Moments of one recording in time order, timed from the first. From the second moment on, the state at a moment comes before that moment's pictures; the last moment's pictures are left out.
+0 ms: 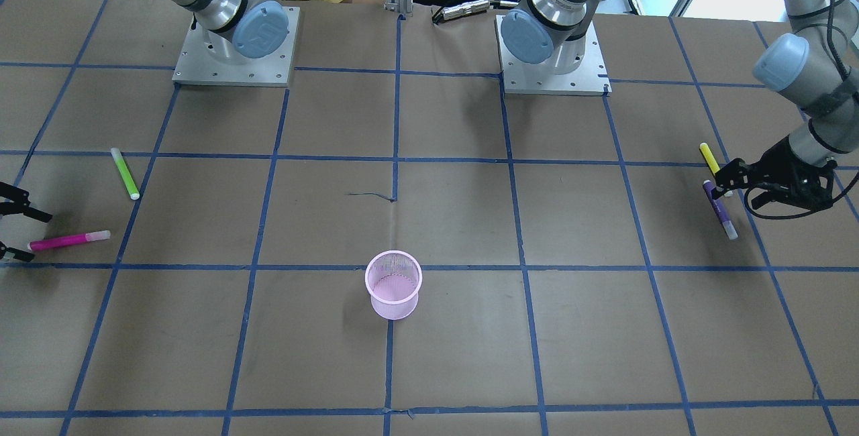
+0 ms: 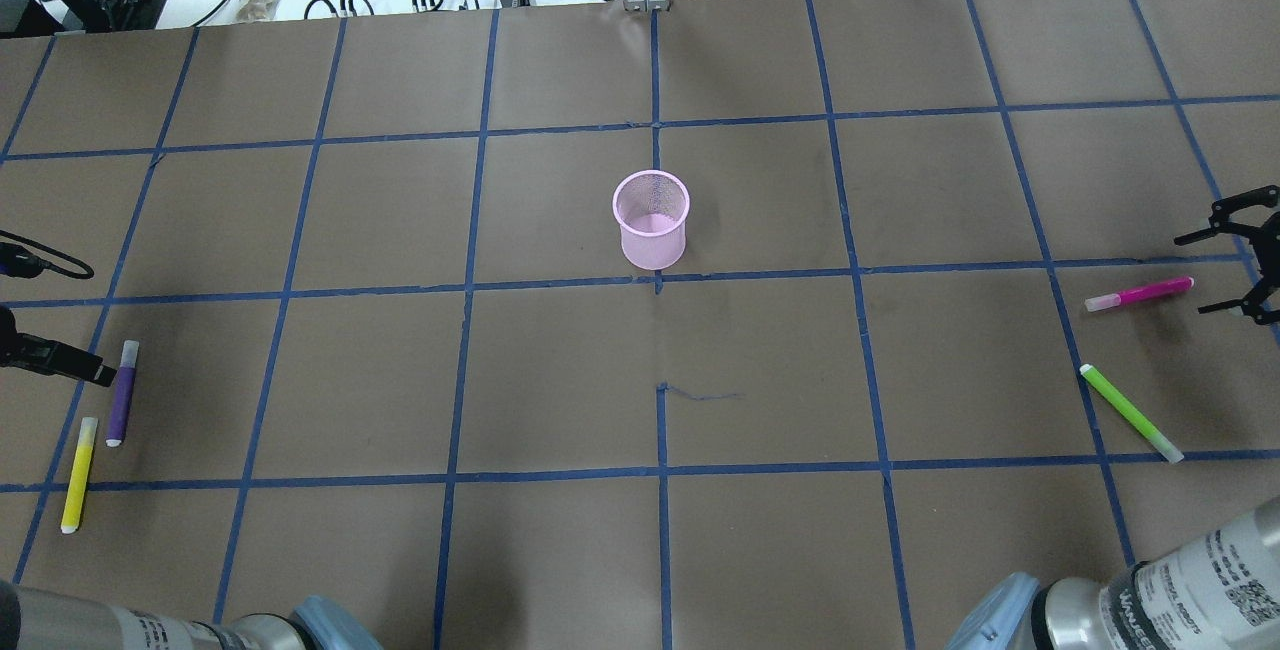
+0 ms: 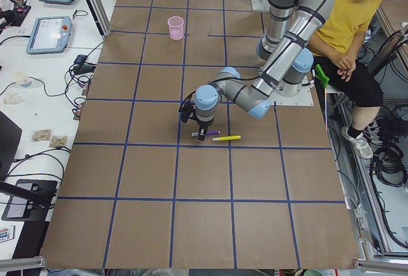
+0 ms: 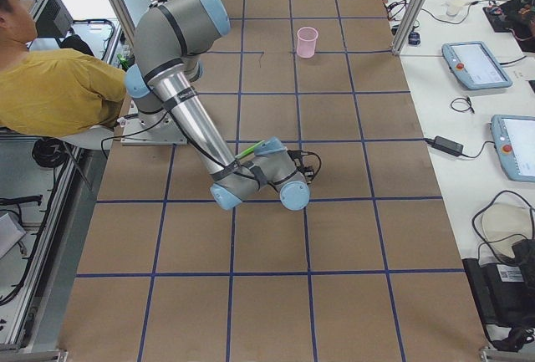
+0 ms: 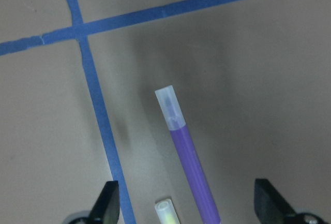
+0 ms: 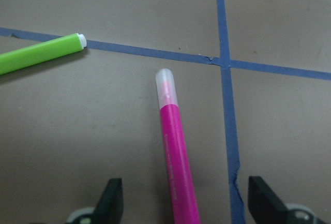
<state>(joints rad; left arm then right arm) -0.71 -1.85 -2.01 -0.95 1.52 1.05 0.67 -0.96 1.61 -1.65 -1.11 -2.74</state>
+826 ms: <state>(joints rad) -0.69 -1.85 -2.08 -0.94 1.53 1.02 0.67 -0.95 1.61 -1.65 -1.10 -2.78</state>
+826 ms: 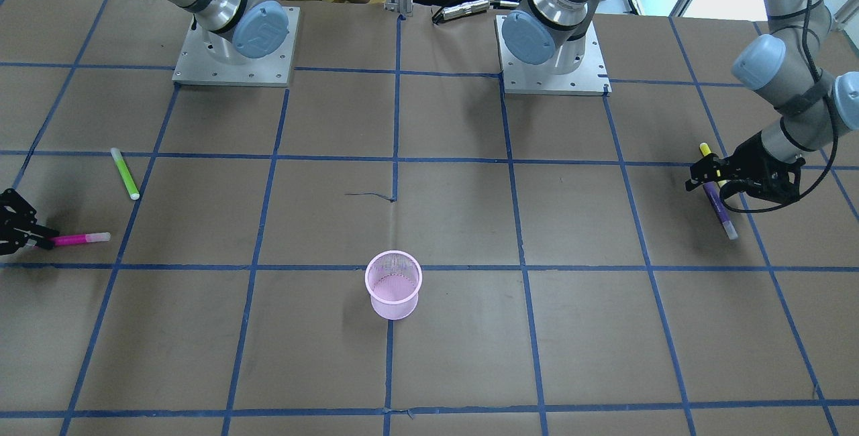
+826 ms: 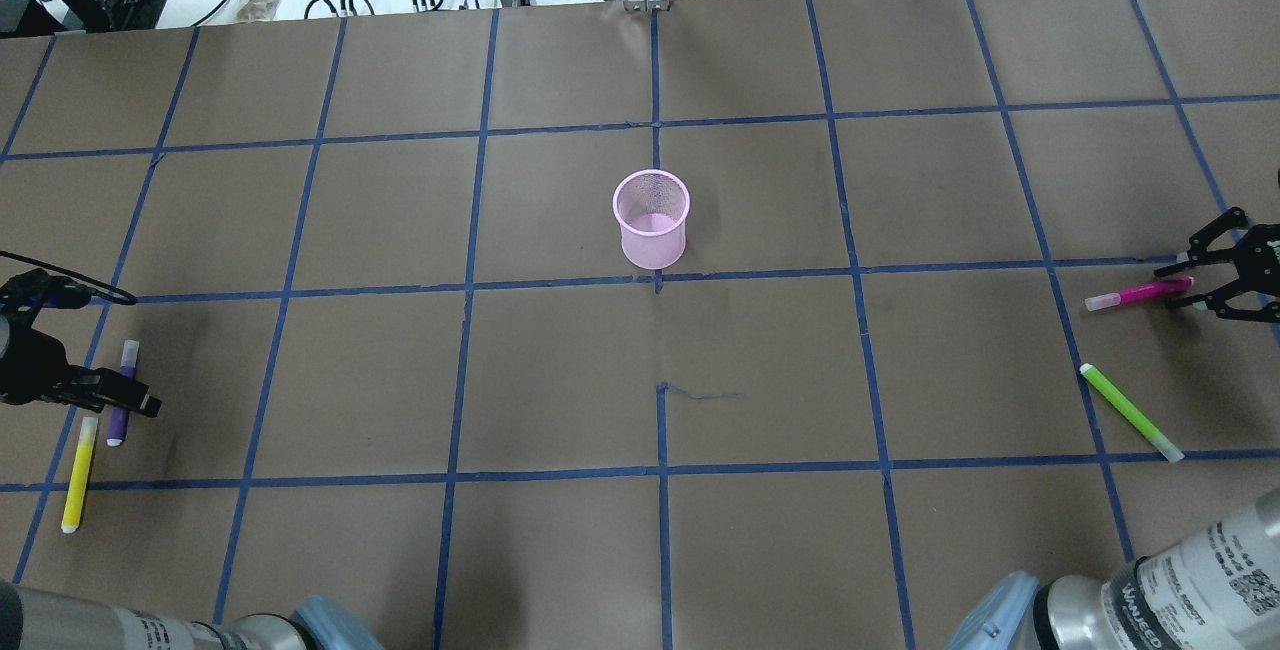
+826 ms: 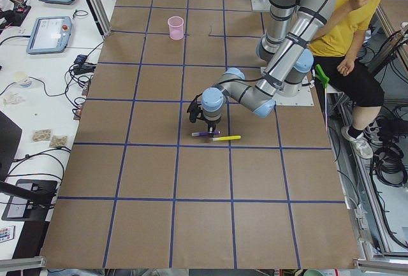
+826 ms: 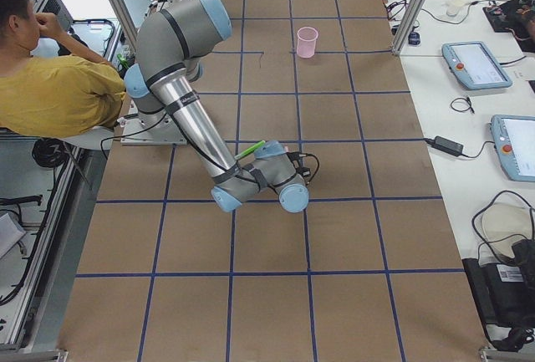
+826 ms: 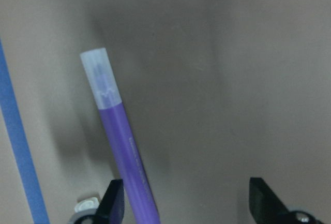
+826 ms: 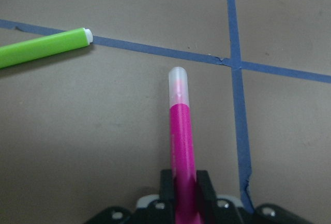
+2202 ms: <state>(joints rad) -0.69 -1.89 -2.05 -0.95 1.54 0.98 1.35 -1.48 1.61 -1.76 -1.38 -1.80</state>
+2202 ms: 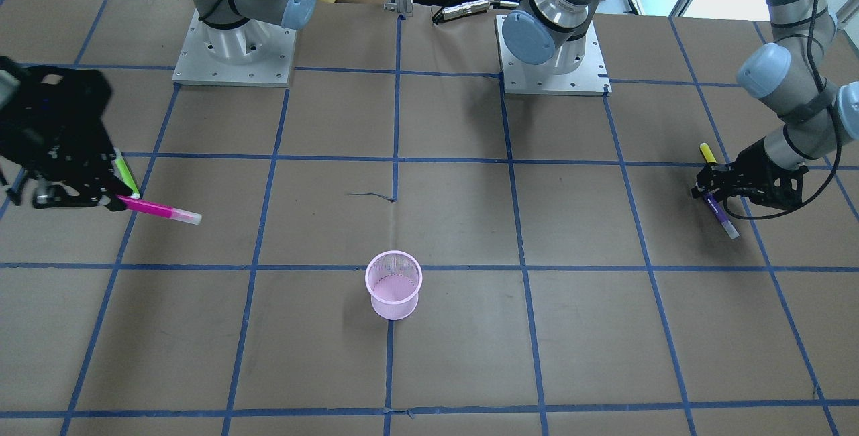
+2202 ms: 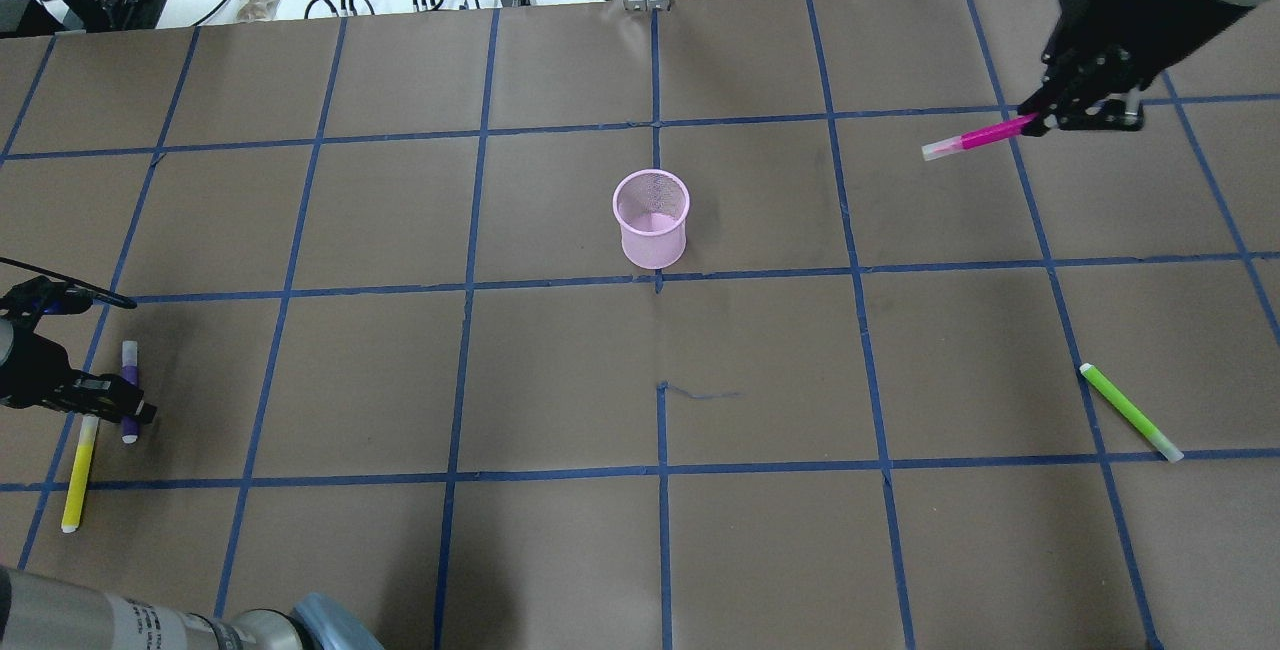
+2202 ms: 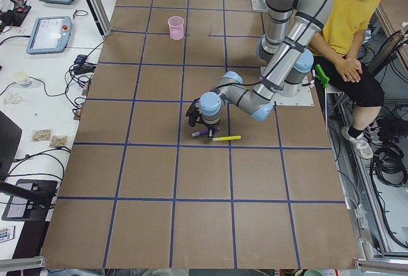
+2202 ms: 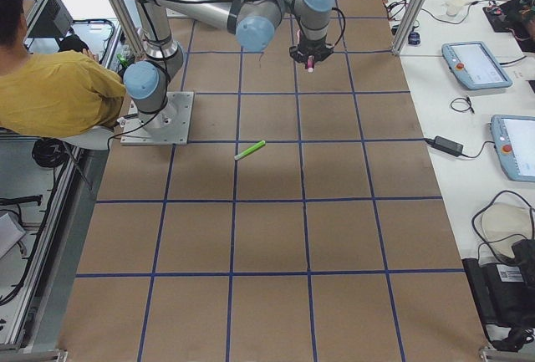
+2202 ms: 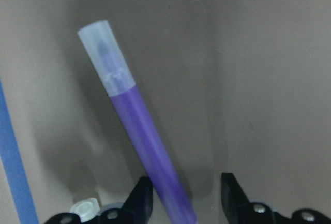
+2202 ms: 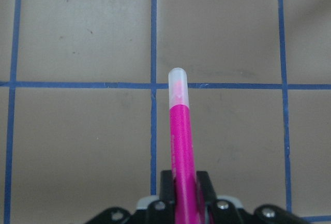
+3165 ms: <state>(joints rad) -0.69 -1.88 -2.05 -0.95 1.54 0.99 1.94 -1.27 1.53 -1.97 -1.82 -1.19</state>
